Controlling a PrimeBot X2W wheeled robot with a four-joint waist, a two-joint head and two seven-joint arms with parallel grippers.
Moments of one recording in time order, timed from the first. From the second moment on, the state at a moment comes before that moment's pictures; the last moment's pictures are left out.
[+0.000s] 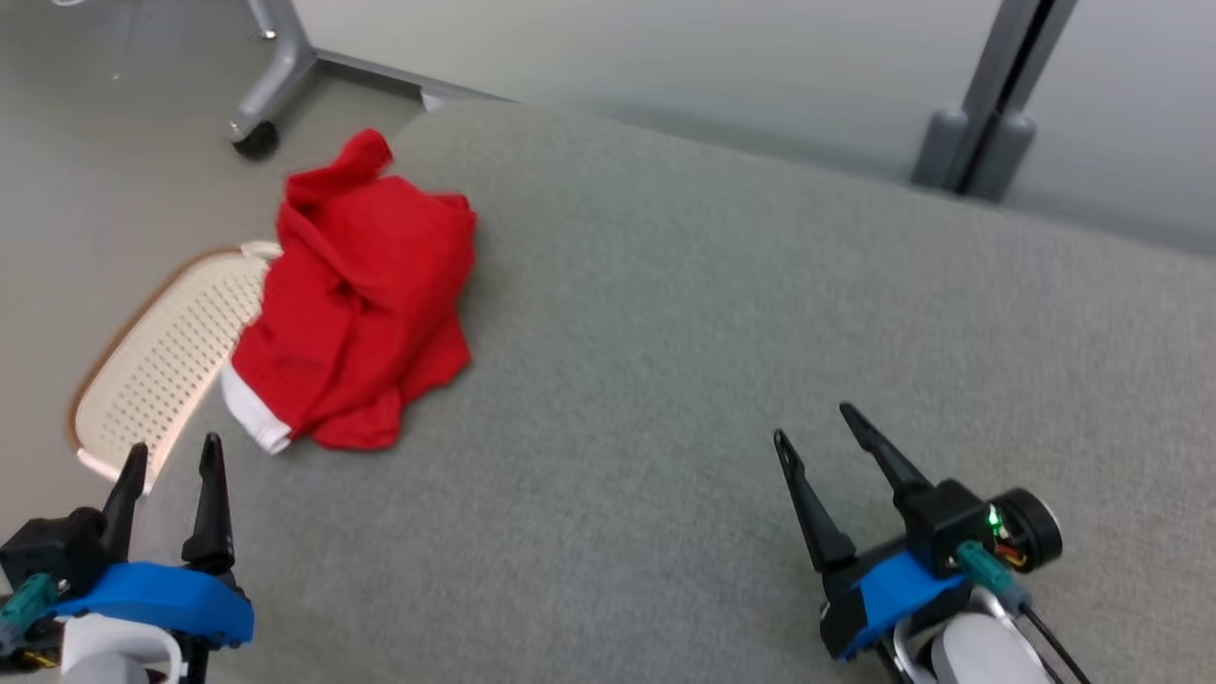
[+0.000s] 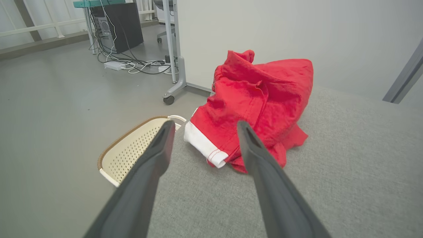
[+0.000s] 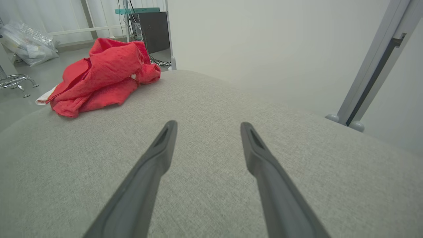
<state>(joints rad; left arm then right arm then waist) -0.16 0.32 -0.05 0.49 -0.42 -0.13 -0.26 -0.21 -0.05 0.19 0.36 -0.02 0.13 -0.26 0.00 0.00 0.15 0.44</state>
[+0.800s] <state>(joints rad) -0.52 0.57 -0.27 0.64 -0.92 -0.13 -0.26 -0.30 -0.05 0.22 0.25 -0.12 0.13 -0.26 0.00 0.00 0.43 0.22</state>
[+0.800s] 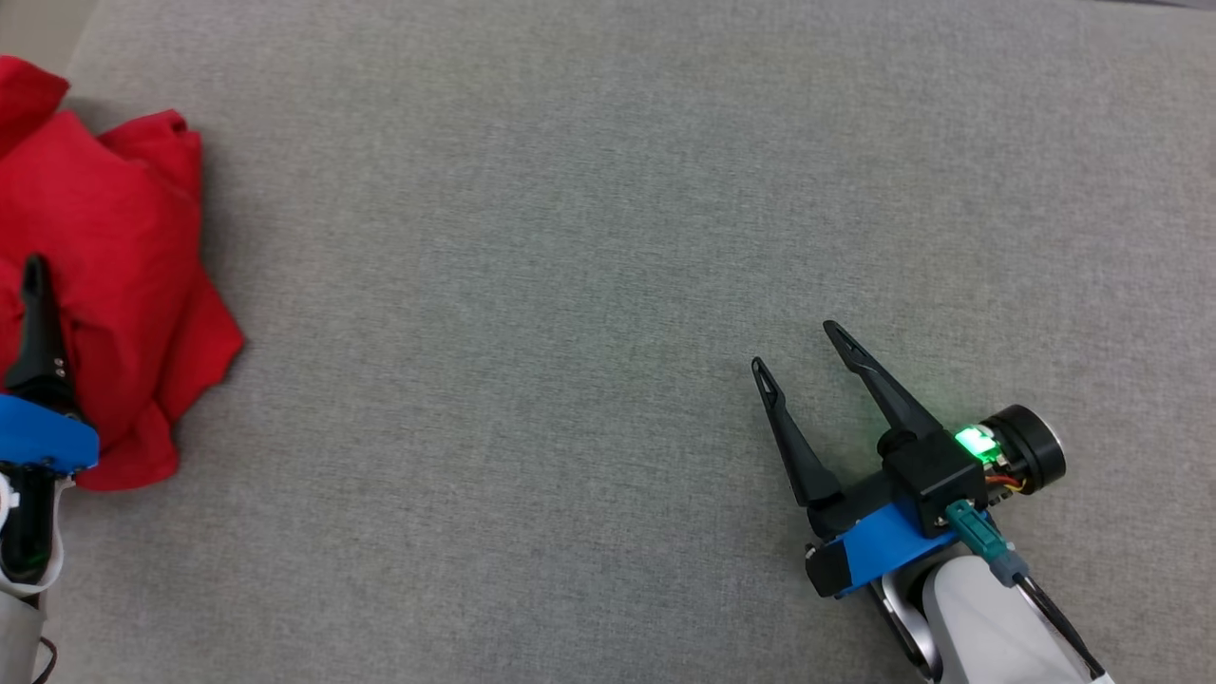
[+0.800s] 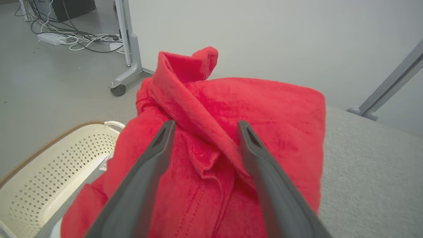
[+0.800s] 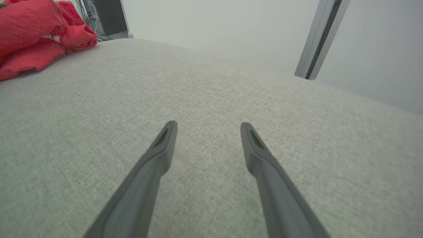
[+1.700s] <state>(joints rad) -0.55 0.57 -0.25 0.41 -0.71 -0.13 -0.26 -0.21 -0.05 0.22 0.23 0.03 0.13 -0.26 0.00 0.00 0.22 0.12</state>
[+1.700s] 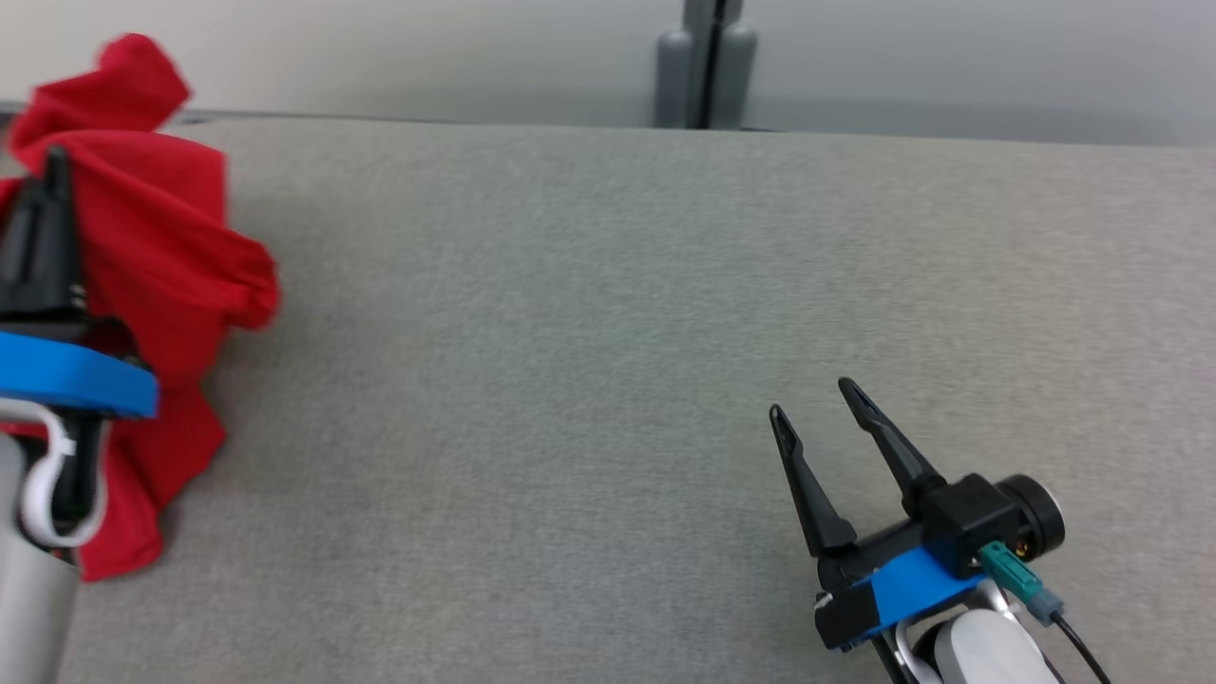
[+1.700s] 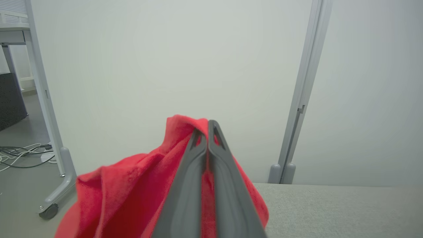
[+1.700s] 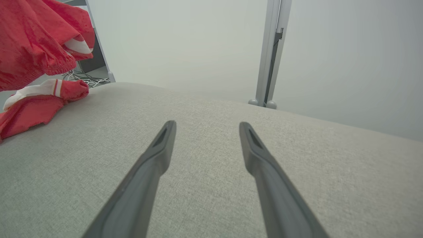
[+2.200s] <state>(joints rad) -0.47 0.36 -0.41 0.30 -0.55 -0.13 -0.26 -0.14 -0.05 0.23 0.20 0.09 0.13 -0.26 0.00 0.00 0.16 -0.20</state>
